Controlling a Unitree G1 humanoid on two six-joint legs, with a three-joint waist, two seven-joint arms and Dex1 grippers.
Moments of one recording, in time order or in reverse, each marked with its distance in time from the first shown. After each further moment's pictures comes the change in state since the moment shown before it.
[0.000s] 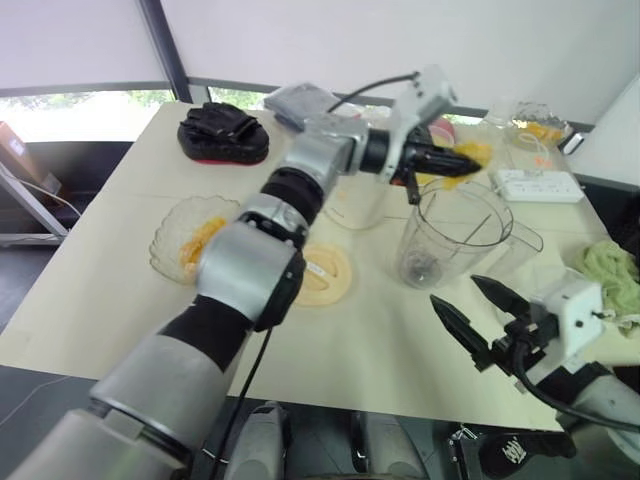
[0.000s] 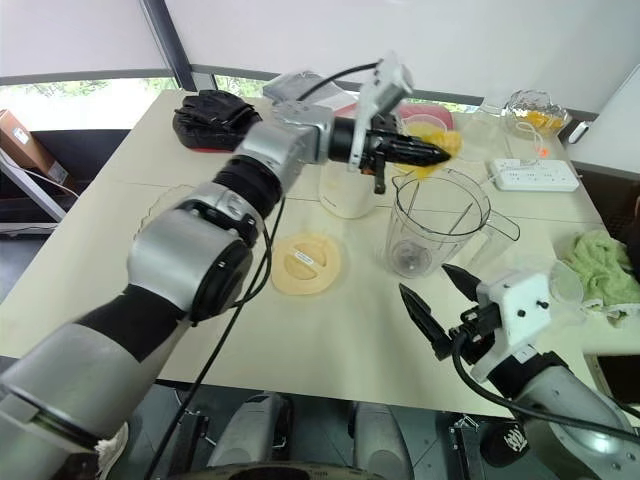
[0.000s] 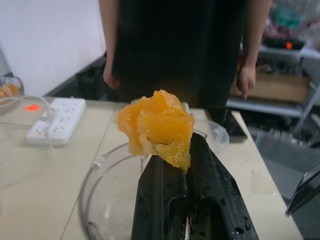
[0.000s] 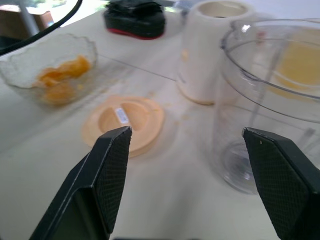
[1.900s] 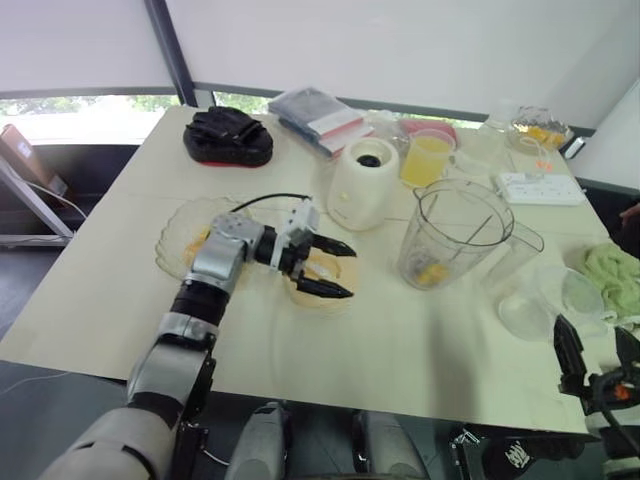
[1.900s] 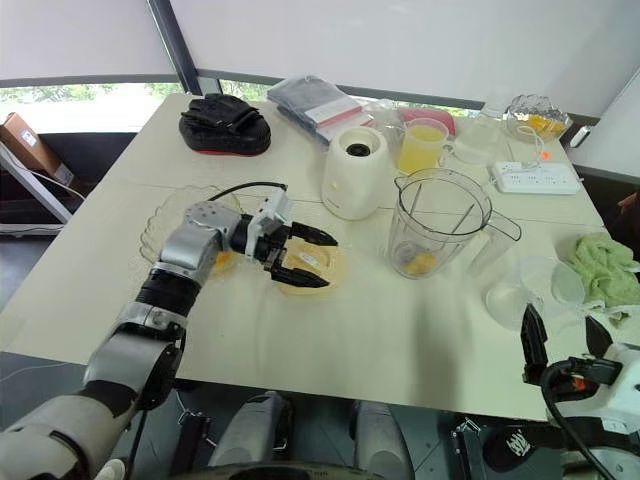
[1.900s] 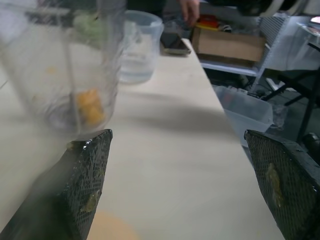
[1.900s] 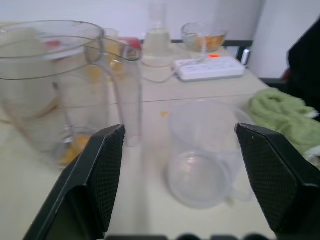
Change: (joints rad) left arm 0.809 0.342 -0.105 -0.892 -0.041 0.193 -0.369; right arm 0.218 0.405 -0.057 0.253 -0.251 -0.396 -0.166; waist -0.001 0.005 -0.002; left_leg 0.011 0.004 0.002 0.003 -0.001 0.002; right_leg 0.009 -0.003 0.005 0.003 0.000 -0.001
